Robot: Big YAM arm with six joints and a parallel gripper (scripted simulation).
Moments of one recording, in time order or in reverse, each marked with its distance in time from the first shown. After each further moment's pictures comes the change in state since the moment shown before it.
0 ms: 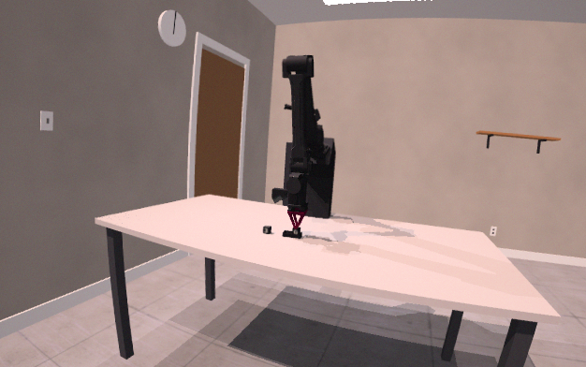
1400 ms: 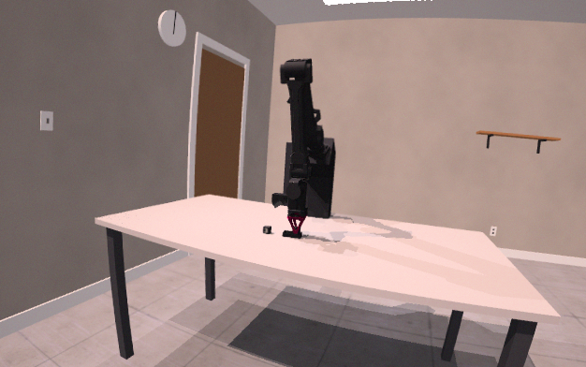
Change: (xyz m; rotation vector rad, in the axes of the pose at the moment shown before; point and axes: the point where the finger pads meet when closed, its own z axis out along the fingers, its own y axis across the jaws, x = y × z) arm 0.000 -0.001 0.020 0.001 0.000 0.000
